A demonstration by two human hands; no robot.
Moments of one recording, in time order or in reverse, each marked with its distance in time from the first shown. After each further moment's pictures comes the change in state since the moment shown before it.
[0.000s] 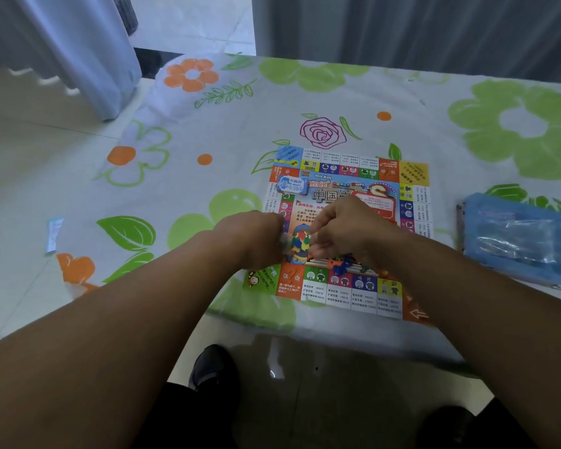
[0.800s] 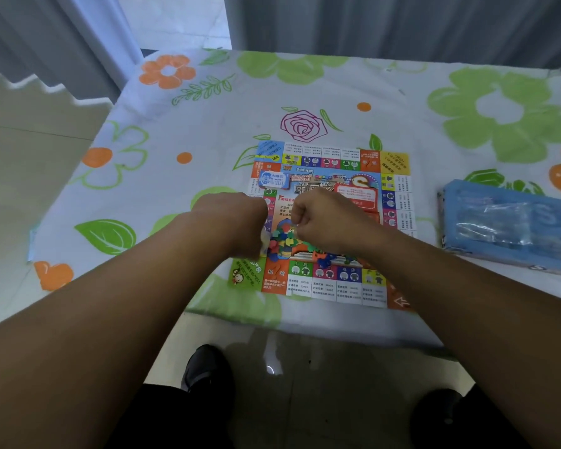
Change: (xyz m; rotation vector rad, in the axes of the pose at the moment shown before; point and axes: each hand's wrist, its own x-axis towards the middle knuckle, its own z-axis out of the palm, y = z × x) left_hand -0.014 0.019 -0.027 0.284 0.033 -0.061; right_hand 0.004 0.006 0.001 -0.603 0.090 -0.369
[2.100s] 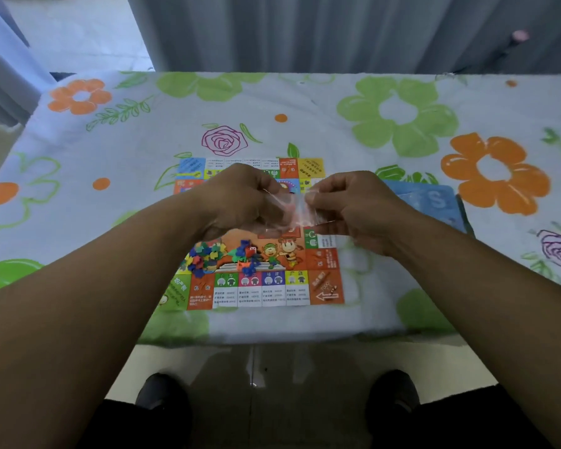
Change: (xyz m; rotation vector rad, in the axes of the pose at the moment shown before) left_hand 0.029 0.087 -0.044 -1.368 -0.170 0.200; right_hand -0.085 0.072 -0.083 1.018 0.266 0.309
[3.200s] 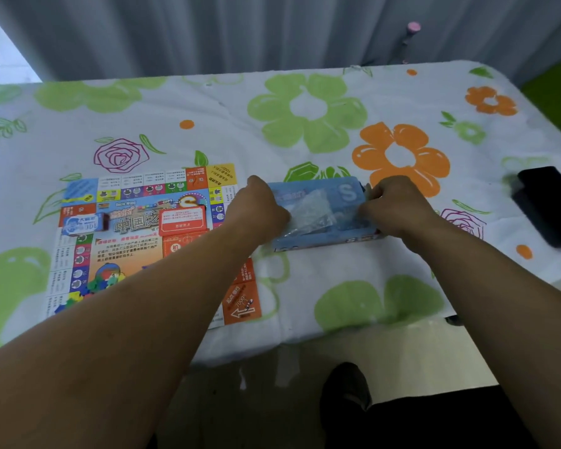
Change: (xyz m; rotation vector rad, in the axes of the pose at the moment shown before) left_hand 0.095 0.025 0.150 0.588 0.284 0.056; right_hand -0.018 0.037 -0.176 -0.626 0.562 0.116
